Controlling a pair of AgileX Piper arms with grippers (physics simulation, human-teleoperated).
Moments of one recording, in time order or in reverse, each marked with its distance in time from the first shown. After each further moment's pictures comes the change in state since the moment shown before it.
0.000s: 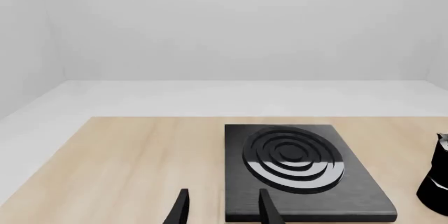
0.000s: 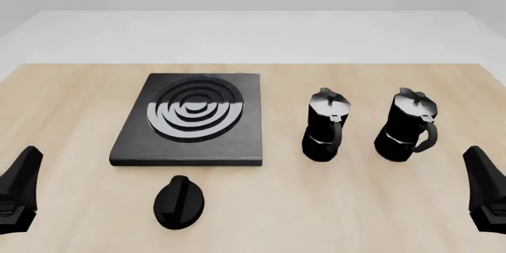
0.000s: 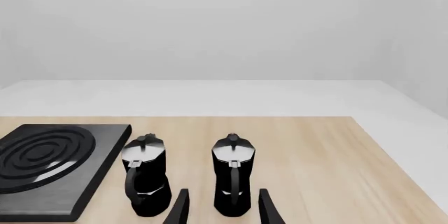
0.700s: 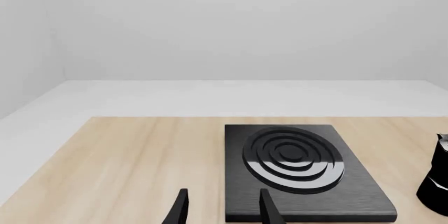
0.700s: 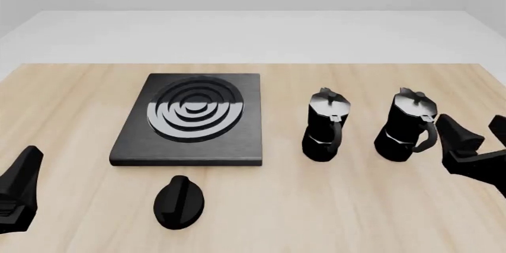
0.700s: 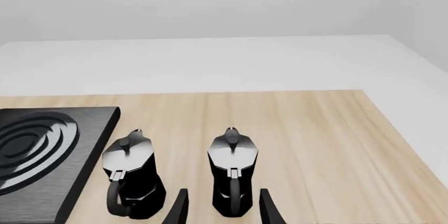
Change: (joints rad) left arm 0.000 0.005 -0.003 -0.001 0.000; right arm -0.012 0.613 -0.117 -0.307 0.016
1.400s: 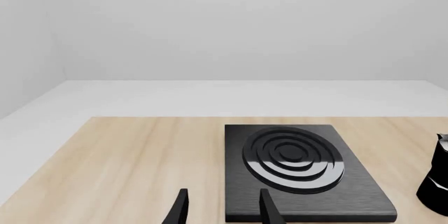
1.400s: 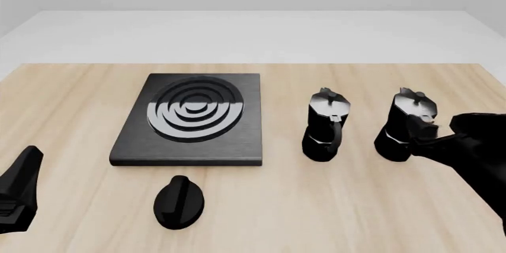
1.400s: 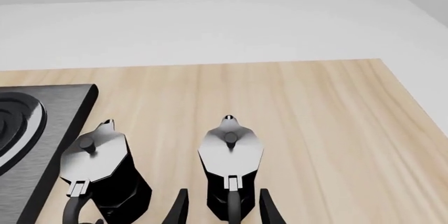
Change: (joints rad) left arm 0.000 0.000 0.000 0.000 0.000; right arm -0.012 0.573 -0.053 -0.372 0.004
